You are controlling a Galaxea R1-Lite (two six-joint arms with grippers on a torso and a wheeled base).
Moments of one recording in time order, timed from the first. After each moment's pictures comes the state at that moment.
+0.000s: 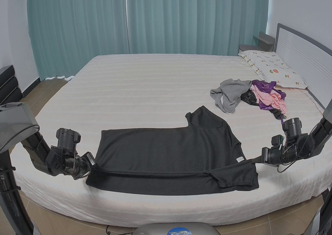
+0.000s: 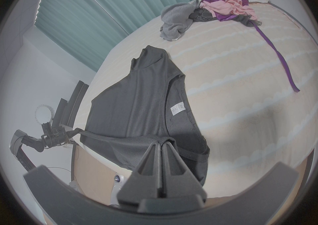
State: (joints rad) left arm -0.07 2.11 -0.65 -0.55 -0.05 -0.71; right arm -0.03 2.05 -0.70 -0.40 0.44 0.23
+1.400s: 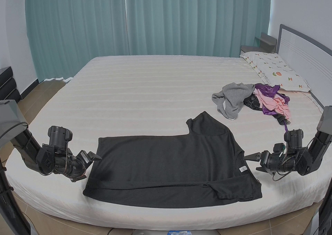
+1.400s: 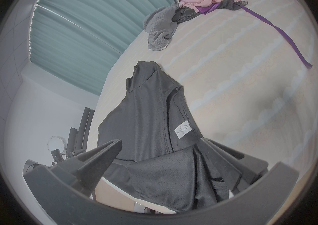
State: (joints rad) left arm -0.03 2.02 -0.62 -0.49 -0.19 -0.83; right arm -0.03 2.12 -0.50 -0.83 0.48 0.54
